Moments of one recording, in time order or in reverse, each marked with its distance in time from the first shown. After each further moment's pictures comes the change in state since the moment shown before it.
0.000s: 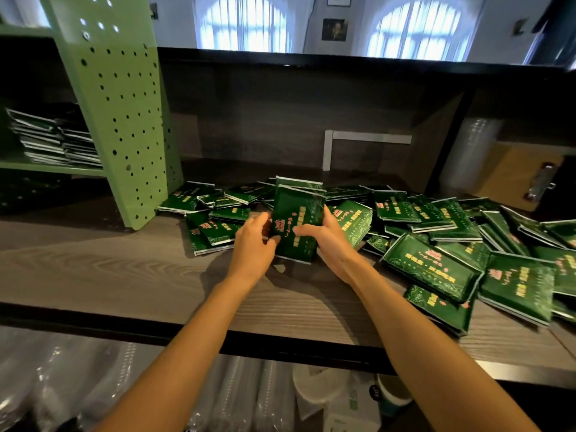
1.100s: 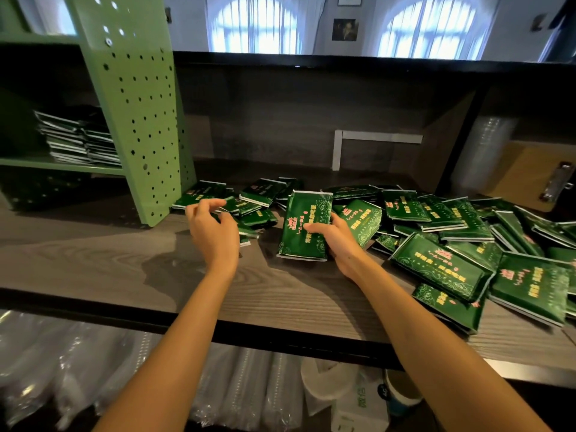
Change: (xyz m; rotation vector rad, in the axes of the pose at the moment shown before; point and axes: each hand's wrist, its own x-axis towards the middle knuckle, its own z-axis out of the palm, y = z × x) left_hand 0.009 -0.012 -0.038 -0.152 0.610 -0.285; right_hand 0.005 0.007 -0.001 0.027 0.051 0.134
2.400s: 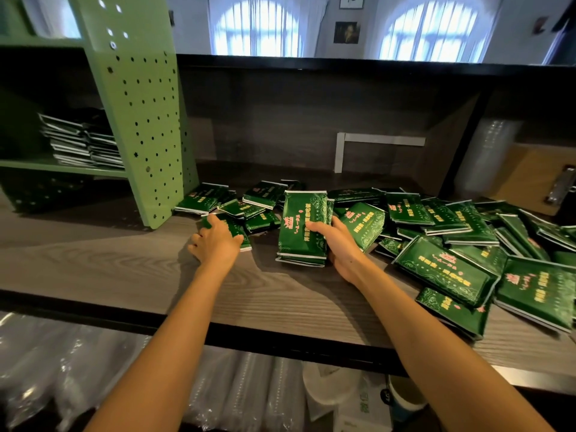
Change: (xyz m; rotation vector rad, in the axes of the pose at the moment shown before) left_hand 0.027 -0.027 0.009 0.736 -0.470 -0.168; right_hand 0.008 0.008 0.006 0.098 -0.026 0.029
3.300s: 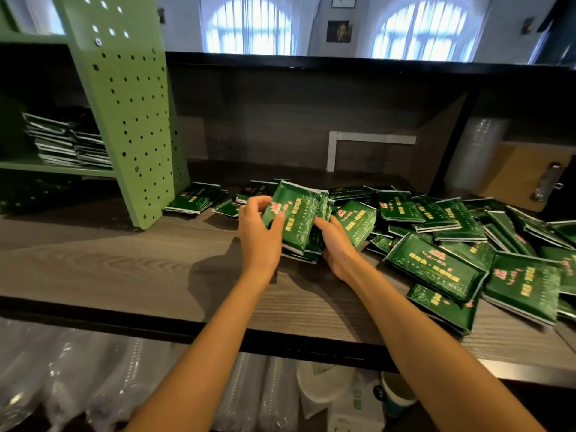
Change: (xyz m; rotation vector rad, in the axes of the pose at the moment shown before) left_hand -0.071 0.050 0.012 -0.778 0.187 0.478; right_hand -0.016 -0.012 0.006 0.017 0.108 0.002
